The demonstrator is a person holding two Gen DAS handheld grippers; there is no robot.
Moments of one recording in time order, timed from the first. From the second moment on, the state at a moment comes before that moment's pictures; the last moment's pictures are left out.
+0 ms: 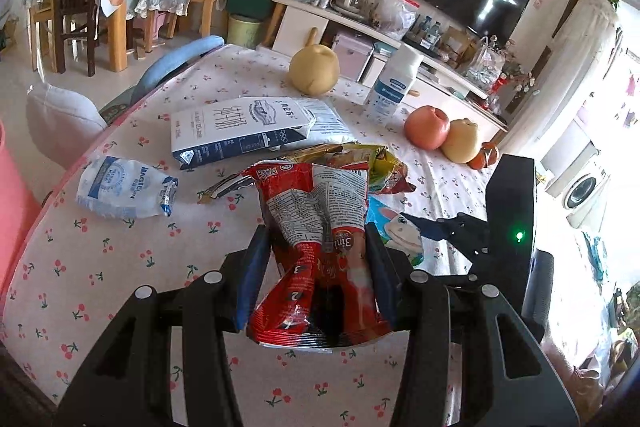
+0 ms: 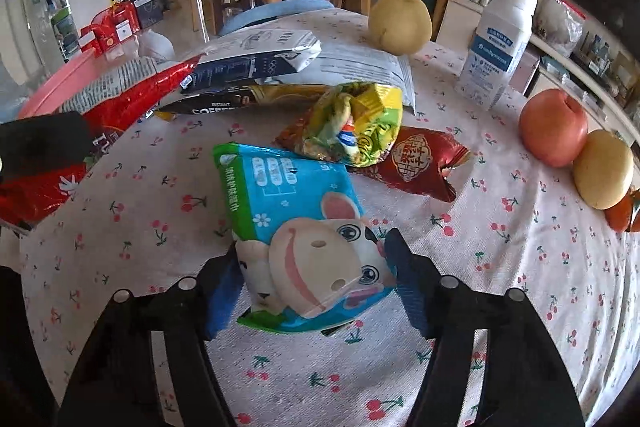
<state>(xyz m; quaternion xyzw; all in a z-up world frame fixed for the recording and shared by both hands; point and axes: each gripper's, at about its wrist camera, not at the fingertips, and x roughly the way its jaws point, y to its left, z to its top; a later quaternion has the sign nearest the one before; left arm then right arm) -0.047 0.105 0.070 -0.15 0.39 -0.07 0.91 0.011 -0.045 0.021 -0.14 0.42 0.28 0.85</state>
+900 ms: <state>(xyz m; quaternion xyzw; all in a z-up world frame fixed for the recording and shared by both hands) -0.069 0.162 0.091 -0.16 0.32 0.02 0.93 -0.034 -0.041 0.046 0.04 0.43 0.27 0.86</state>
